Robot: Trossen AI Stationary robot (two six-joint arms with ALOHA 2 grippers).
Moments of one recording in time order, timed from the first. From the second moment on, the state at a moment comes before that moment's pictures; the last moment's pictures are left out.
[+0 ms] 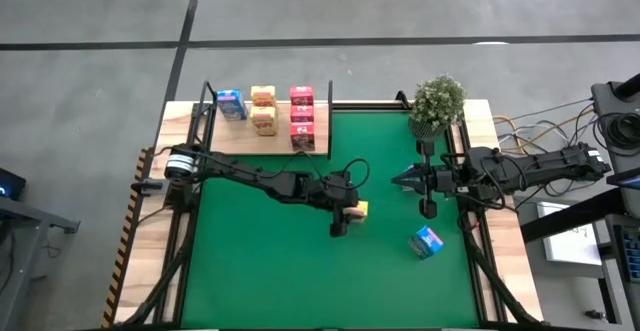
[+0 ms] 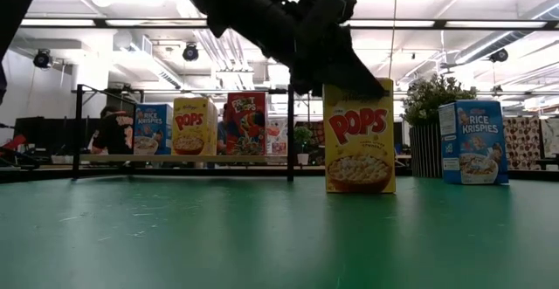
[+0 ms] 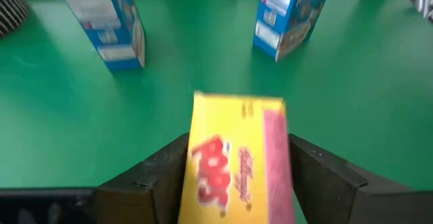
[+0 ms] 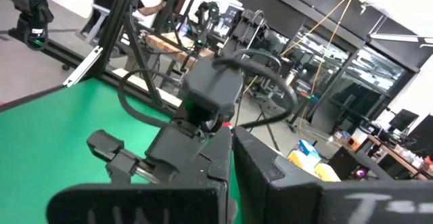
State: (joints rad) left arm -0.08 1.97 1.32 0.06 -0.01 -0.01; right arm 0.11 0.65 0.49 0.21 0.00 -0.50
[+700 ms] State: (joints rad) left arm -0.08 1.84 1.31 -0.09 0.08 0.15; right arm 0.11 0.65 0.49 0.20 0.00 -0.50
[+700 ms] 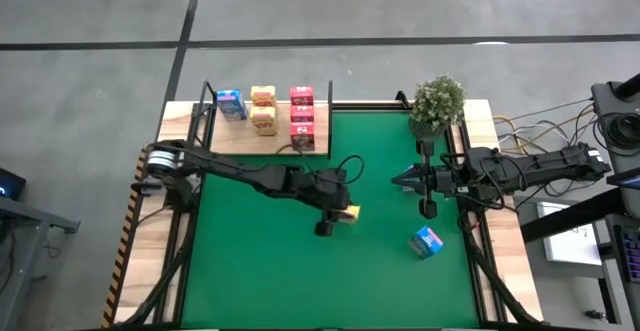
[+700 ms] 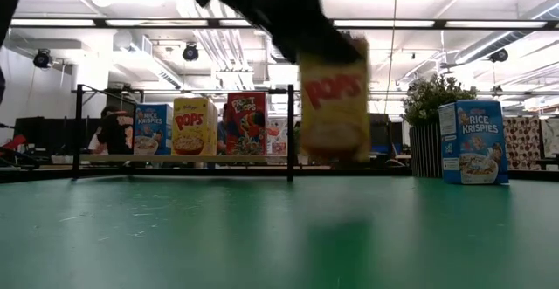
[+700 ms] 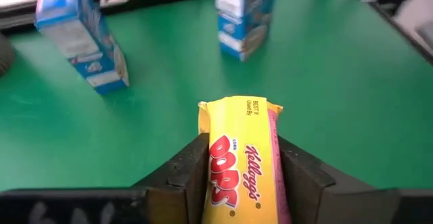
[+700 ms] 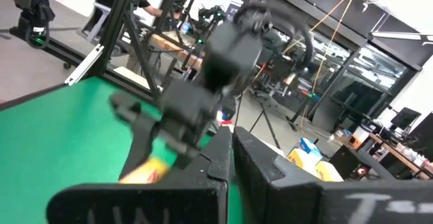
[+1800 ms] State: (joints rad) left arm 0.36 0.94 0.71 -0.36 -0.11 0.32; right arm 0.11 0.65 0.49 0.22 0.00 -0.50
